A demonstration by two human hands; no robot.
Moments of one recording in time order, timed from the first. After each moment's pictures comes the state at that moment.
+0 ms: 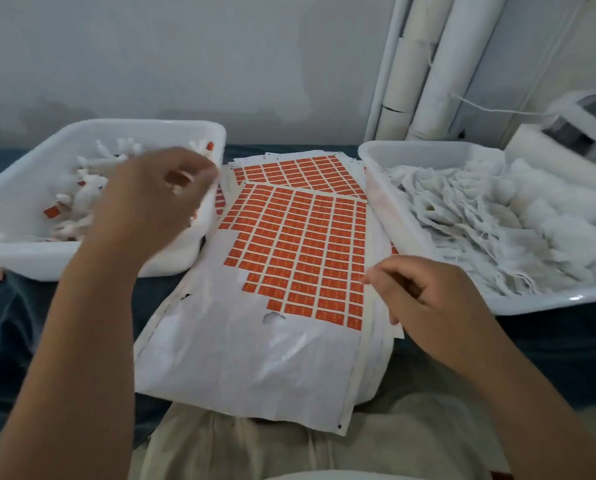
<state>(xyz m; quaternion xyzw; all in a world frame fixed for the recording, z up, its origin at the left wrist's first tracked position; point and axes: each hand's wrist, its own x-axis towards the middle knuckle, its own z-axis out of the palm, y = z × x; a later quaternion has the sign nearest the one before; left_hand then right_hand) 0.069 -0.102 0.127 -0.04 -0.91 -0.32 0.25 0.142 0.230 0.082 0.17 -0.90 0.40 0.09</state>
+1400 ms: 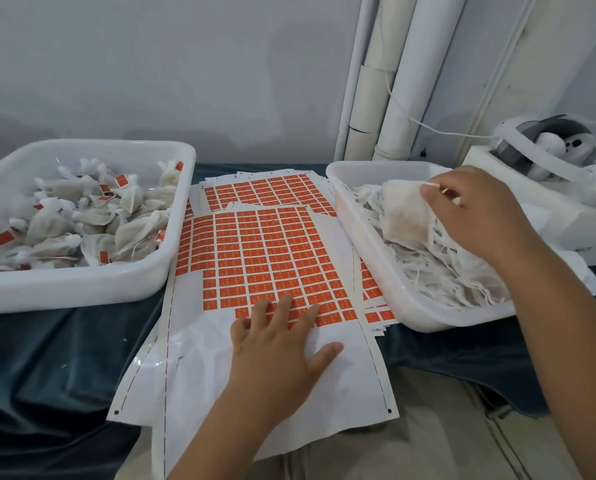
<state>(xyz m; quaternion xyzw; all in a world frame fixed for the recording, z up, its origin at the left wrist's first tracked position) 0.130 0.053 -0.010 -0.10 -0.99 -0.12 -0.02 0.043 0.328 0.146 0.05 -0.96 0.16 0.24</state>
